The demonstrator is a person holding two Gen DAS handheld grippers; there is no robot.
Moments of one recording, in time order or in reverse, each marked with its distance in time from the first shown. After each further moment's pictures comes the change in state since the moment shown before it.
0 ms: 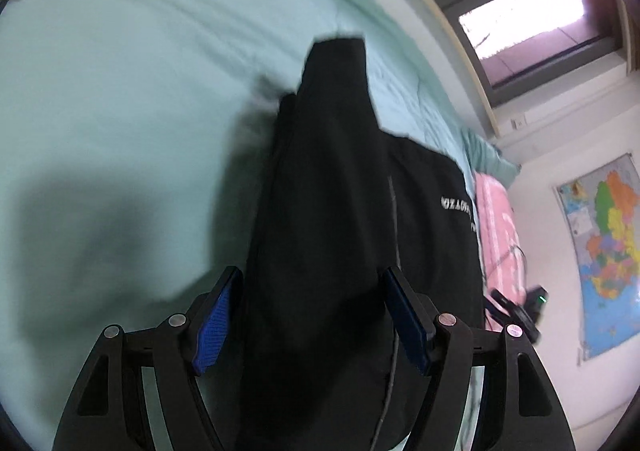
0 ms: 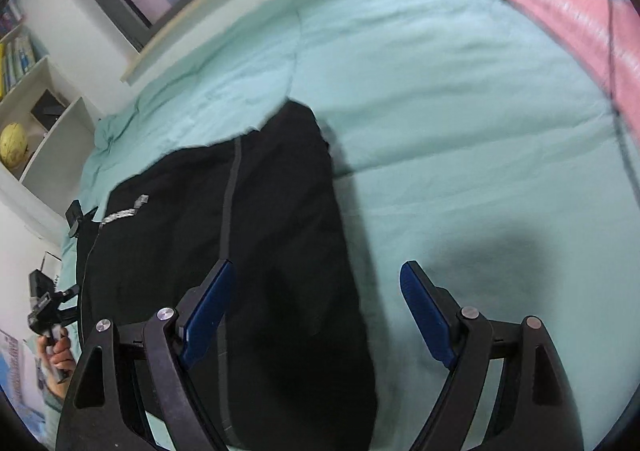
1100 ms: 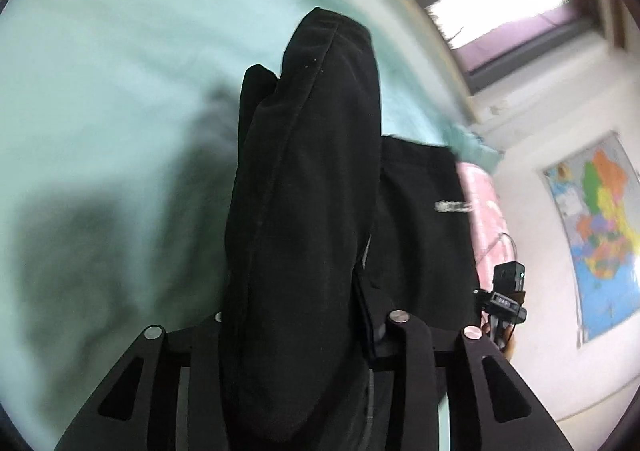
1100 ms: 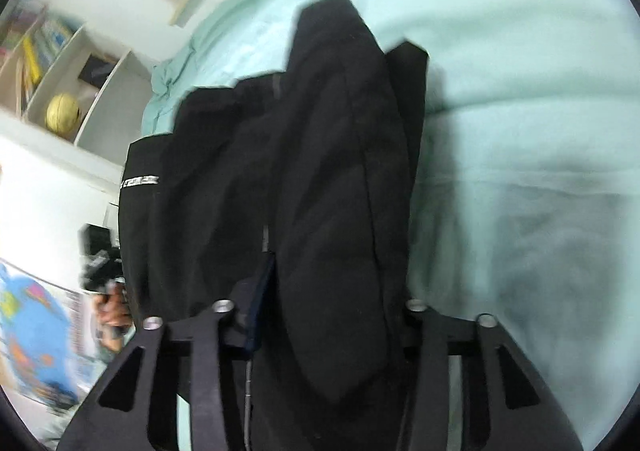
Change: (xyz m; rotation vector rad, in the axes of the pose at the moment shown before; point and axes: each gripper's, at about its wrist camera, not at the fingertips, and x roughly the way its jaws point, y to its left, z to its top) left arm -0.003 -0.053 -0.020 0.104 -0.064 -0.050; right arm 0.036 0.017 -0.012 -0.071 0.200 0.283
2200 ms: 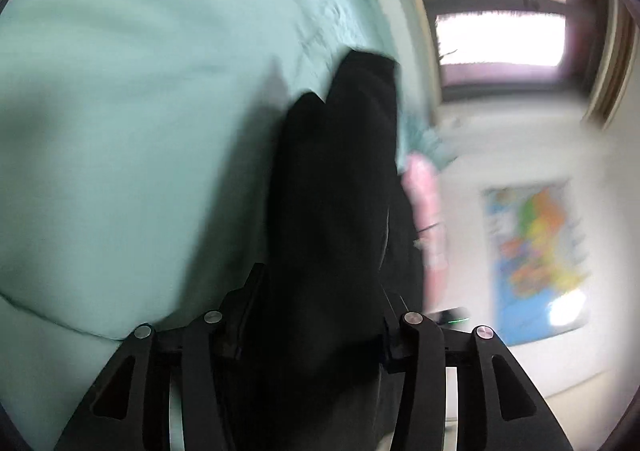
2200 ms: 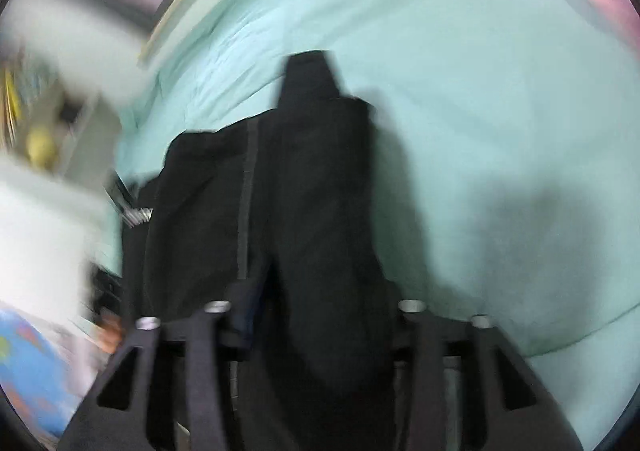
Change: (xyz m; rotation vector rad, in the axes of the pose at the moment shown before) left arm -0.041 0.096 -0.096 -0.361 0.120 -0.322; right arm -0.040 -0.051 -0.115 0.304 -0.109 -0.083
